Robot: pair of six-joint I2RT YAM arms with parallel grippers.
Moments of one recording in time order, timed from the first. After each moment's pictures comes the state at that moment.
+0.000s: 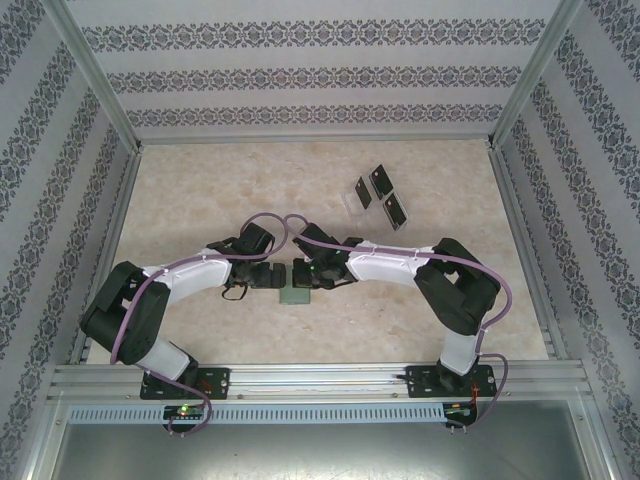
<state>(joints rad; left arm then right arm) -0.50 1.53 0.76 -0.47 -0.03 -0.52 0.88 1.83 1.10 -0.33 -0.21 0.84</state>
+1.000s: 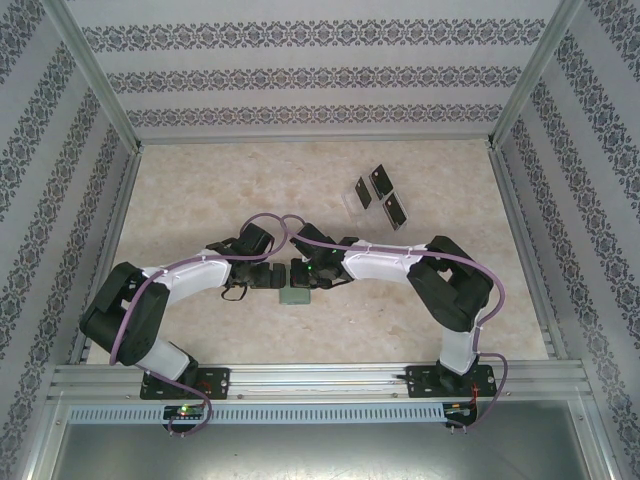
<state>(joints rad) -0.50 1.52 0.76 -0.46 -0.03 -0.52 0.88 1.87 1.12 -0.33 -0.21 0.84</state>
